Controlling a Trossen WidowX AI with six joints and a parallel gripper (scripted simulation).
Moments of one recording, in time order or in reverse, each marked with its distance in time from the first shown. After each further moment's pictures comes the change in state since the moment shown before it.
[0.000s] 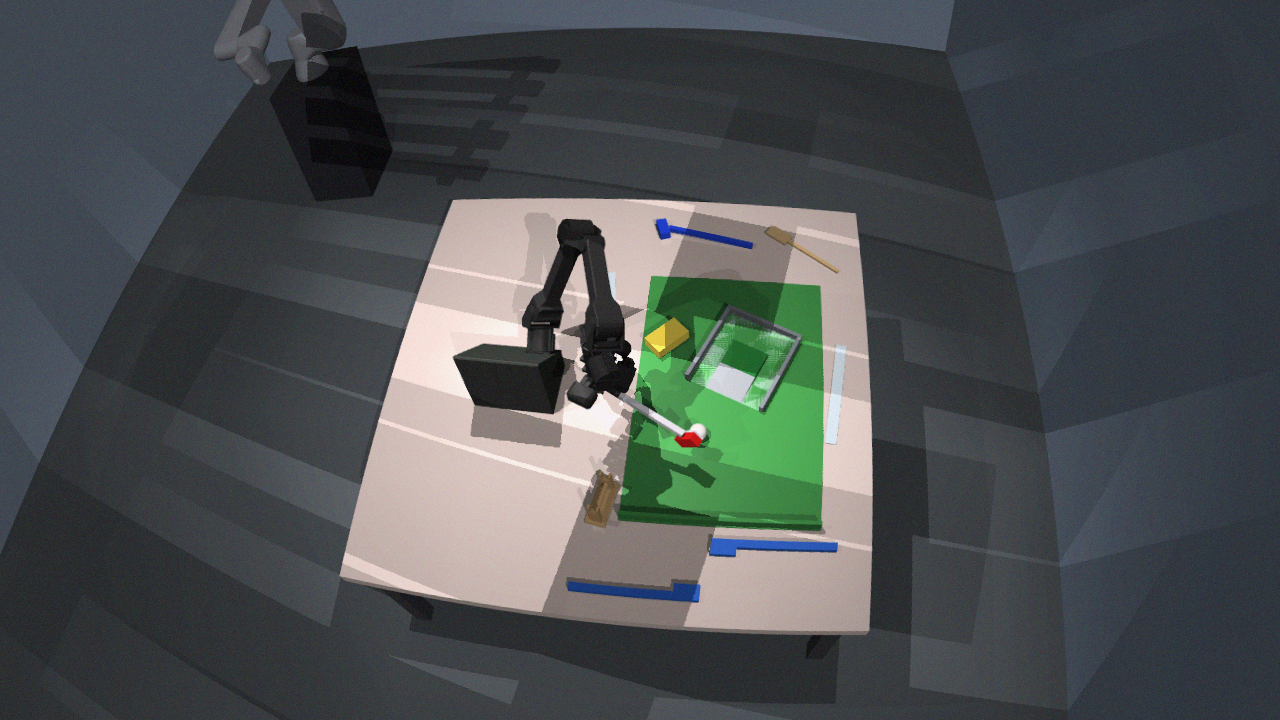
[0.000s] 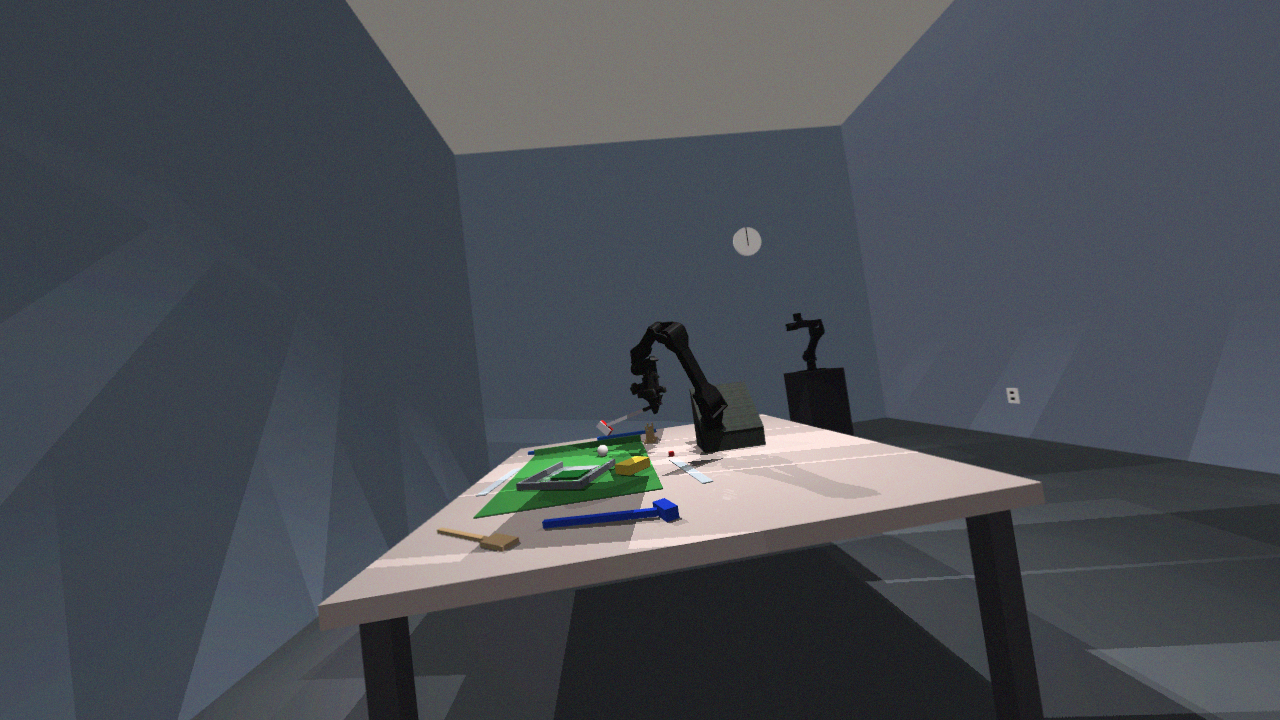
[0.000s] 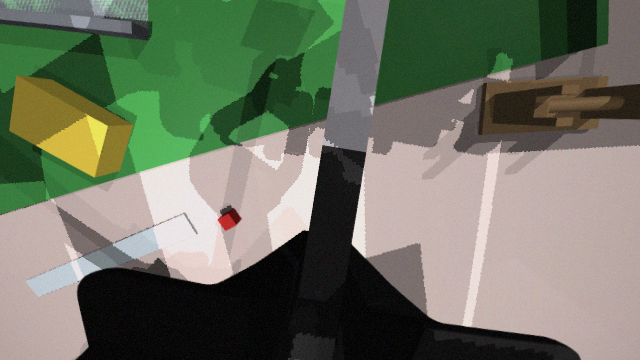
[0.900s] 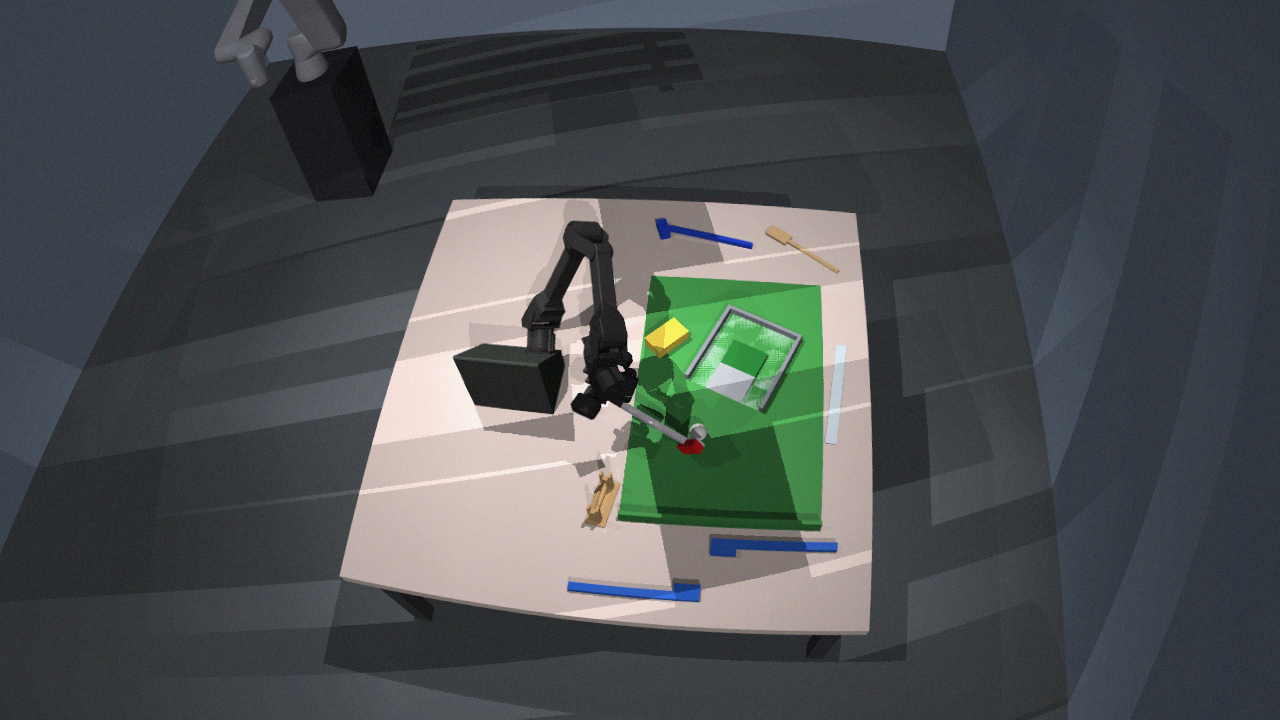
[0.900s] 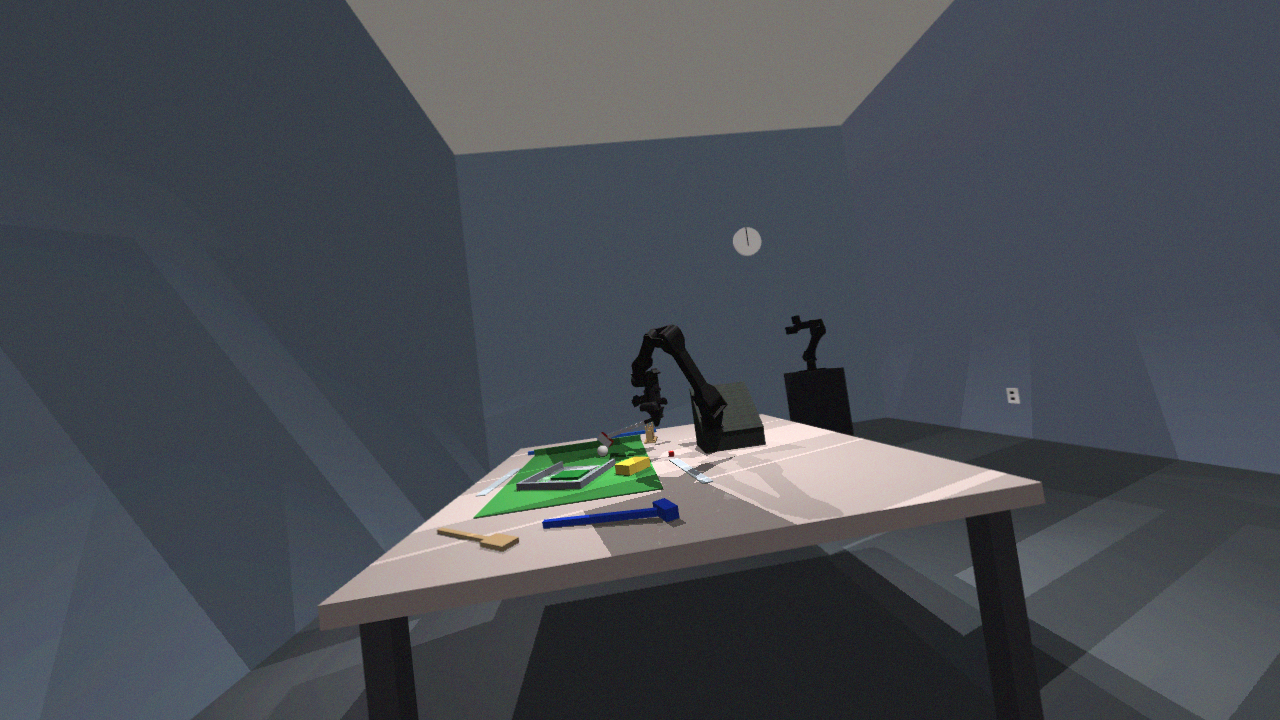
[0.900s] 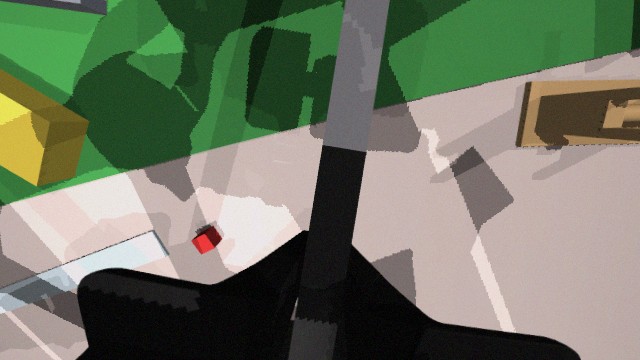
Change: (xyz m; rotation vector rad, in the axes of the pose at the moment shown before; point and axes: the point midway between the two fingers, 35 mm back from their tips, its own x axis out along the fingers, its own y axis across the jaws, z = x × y) arm 0.049 0.003 0.000 -0.029 -0.006 -0.001
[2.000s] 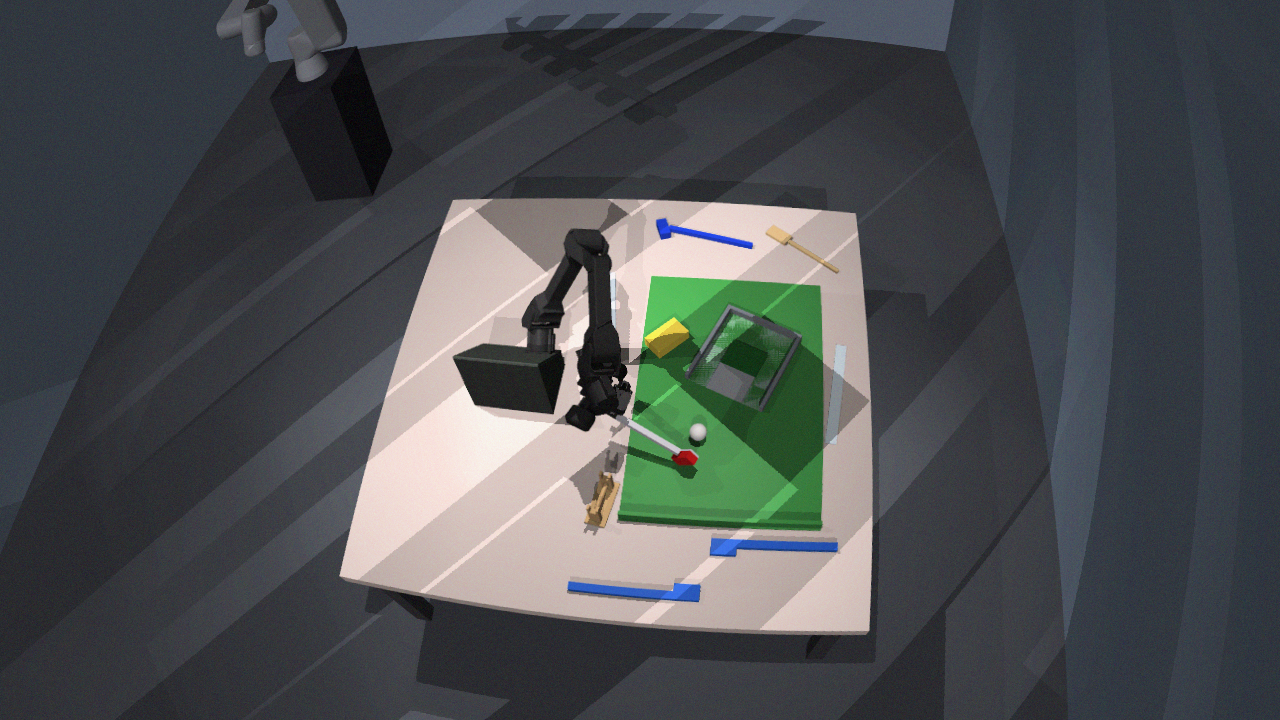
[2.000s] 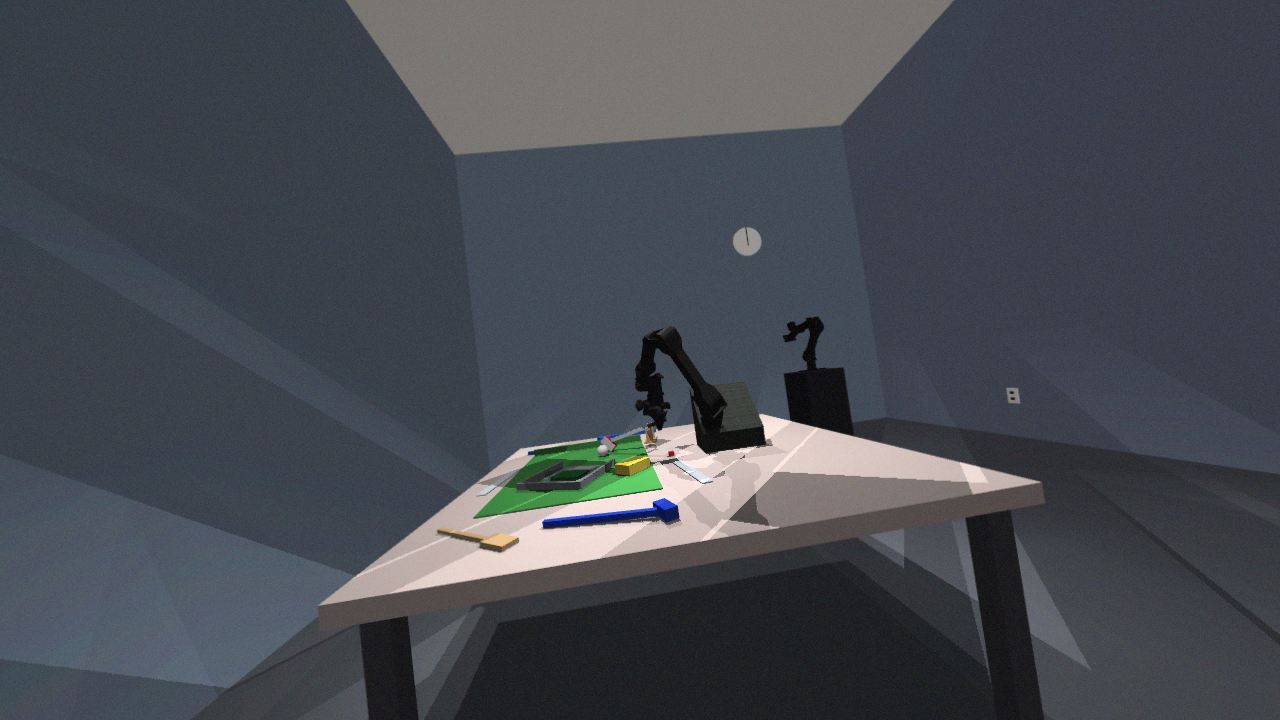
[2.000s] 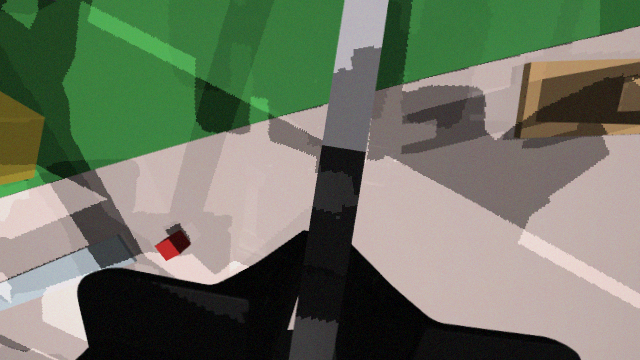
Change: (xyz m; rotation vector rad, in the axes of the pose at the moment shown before) arm 0.021 -0.023 -0.004 0.013 -0.001 0.014
